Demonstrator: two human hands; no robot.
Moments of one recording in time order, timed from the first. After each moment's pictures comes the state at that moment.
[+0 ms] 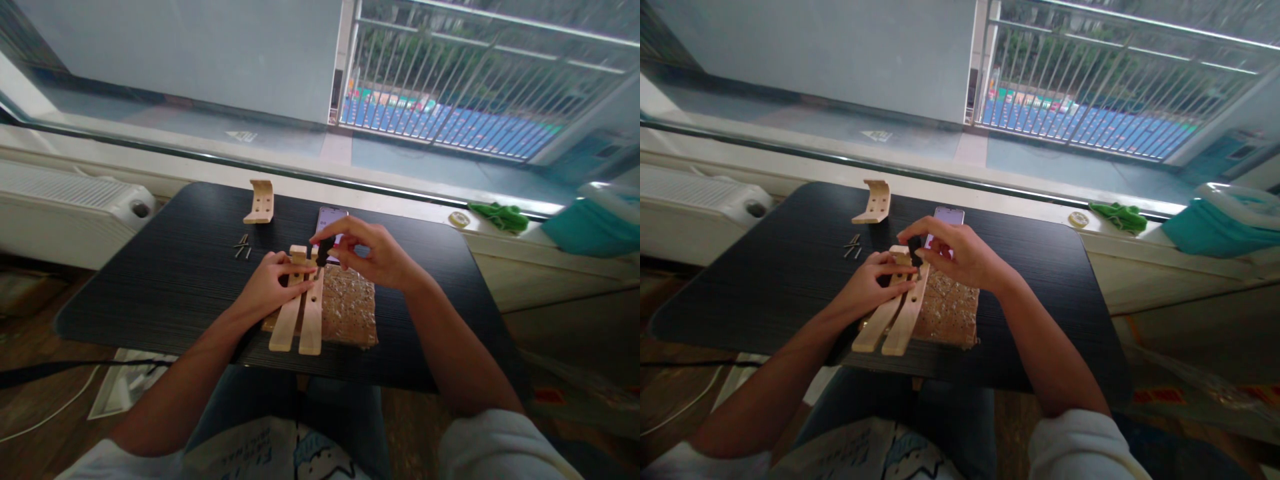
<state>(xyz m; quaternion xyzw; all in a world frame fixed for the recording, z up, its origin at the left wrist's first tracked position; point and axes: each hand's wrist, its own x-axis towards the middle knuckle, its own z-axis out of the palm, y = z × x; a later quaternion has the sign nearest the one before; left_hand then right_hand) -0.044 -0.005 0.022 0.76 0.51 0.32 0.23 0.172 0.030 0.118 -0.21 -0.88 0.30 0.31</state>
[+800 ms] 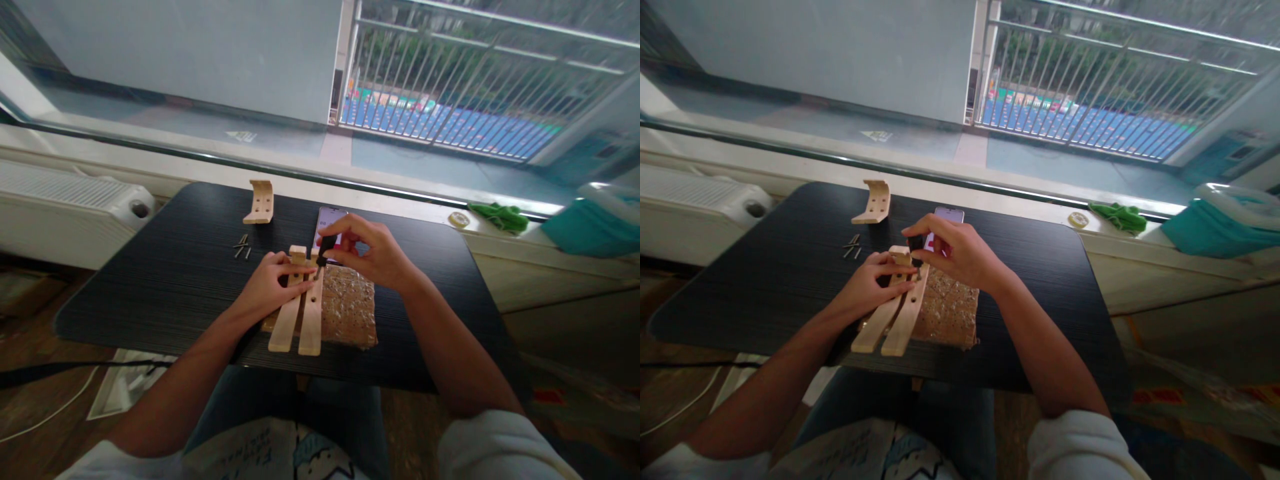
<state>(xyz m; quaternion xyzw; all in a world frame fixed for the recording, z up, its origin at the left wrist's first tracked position) -0.044 -0.005 0.023 0.76 0.51 0.32 0.24 0.170 0.032 0.112 -0.25 -0.87 0.24 0.35</state>
